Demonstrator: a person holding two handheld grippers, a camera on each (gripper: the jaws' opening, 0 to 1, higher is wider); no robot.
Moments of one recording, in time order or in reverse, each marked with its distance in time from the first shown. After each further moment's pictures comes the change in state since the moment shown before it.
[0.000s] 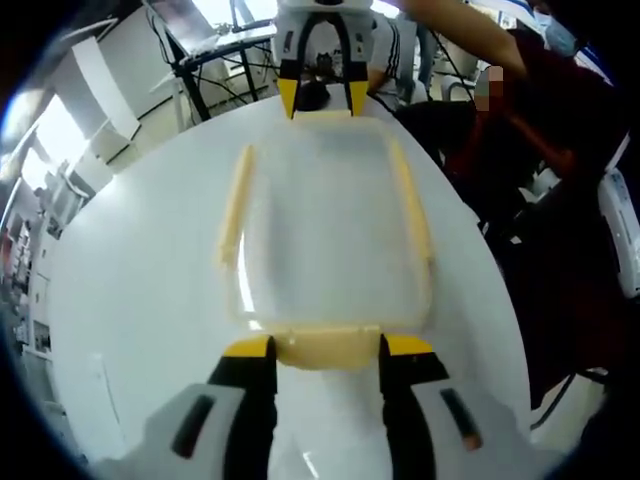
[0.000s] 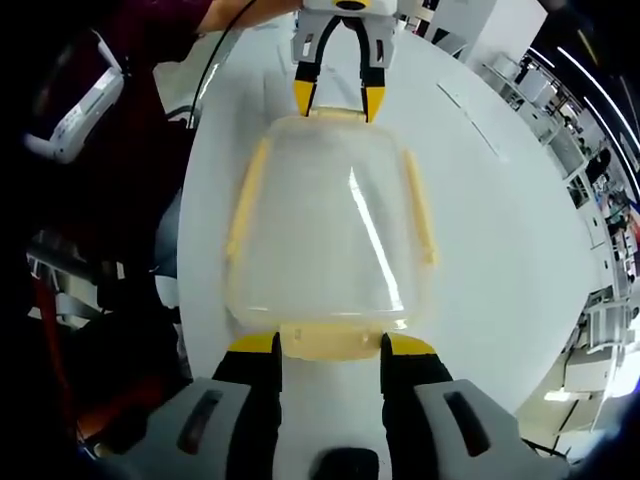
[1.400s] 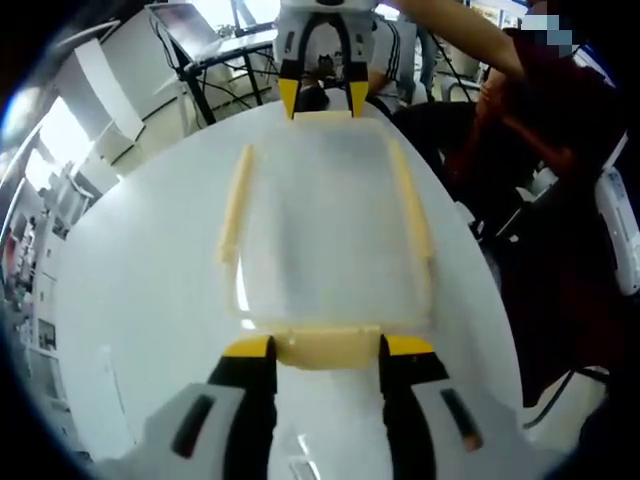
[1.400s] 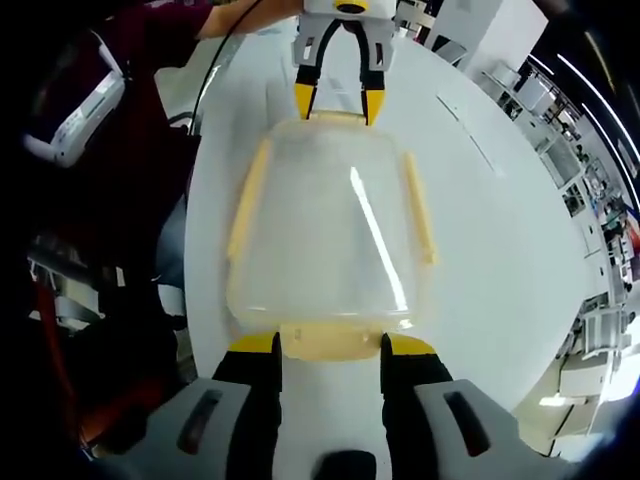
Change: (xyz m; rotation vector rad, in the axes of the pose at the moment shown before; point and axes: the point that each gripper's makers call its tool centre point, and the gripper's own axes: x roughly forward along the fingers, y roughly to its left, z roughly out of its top) left arm -0.021 -0.006 -0.006 0.004 0.001 0.019; right arm -0.011 0.005 0.019 -0.014 -0.029 -0.017
